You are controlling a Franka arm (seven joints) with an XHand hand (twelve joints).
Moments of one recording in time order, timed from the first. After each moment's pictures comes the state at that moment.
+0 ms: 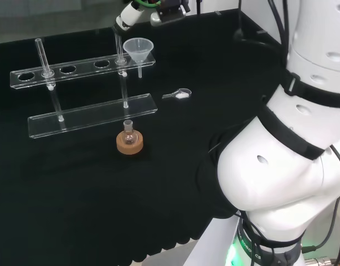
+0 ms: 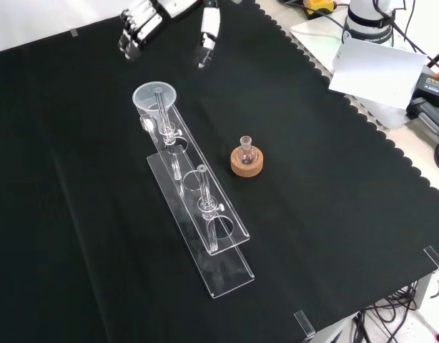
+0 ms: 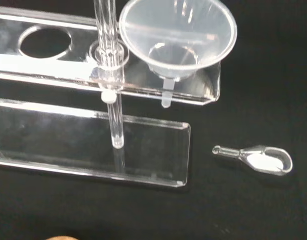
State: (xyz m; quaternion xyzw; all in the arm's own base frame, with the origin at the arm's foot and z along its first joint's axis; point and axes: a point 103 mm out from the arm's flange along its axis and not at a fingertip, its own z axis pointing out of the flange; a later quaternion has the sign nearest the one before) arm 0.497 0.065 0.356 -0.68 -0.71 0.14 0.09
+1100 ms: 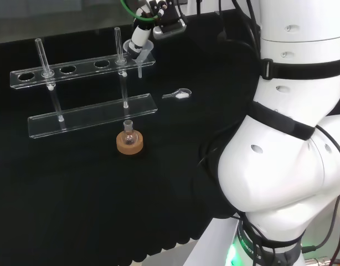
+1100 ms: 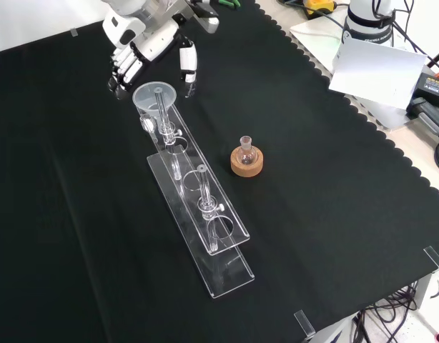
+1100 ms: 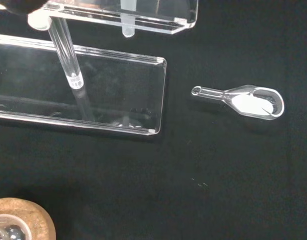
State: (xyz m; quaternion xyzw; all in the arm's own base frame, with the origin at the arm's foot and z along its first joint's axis) arm 0.533 0.041 0.288 -0.67 -0.69 0.23 0.15
